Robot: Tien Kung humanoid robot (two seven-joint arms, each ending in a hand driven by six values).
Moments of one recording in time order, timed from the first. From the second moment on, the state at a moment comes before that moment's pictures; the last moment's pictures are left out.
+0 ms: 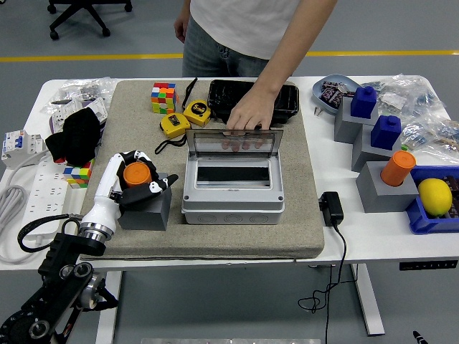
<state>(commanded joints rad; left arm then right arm) -0.04 0.03 -1.25 -1.35 1.32 0.18 -0.21 0.11 -0.05 1.68 0.18 -1.50 -0.03 -0.14</state>
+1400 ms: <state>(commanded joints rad) -0.17 0.15 -1.09 -1.52 1.66 0.29 -0.20 0.12 -0.05 1.68 0.18 -1.50 -0.03 -0.14</state>
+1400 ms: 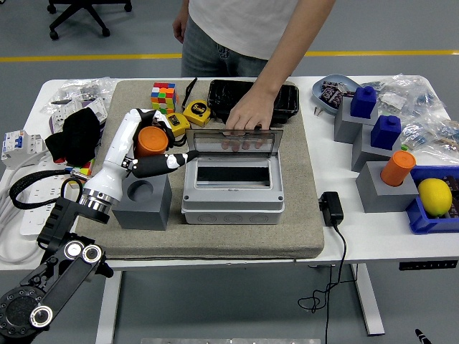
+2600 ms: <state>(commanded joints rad) -0.43 0.09 -0.65 -1.25 1.78 0.39 -0.23 0.12 -0.06 1.68 0.18 -1.53 -0.03 -0.14</state>
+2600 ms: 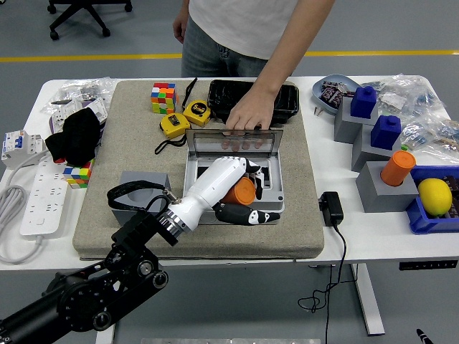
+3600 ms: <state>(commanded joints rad) -0.57 0.01 -0.68 -0.94 1.78 0.44 -0.27 0.12 -0.06 1.69 0.18 -1.54 -0.03 -0.14</state>
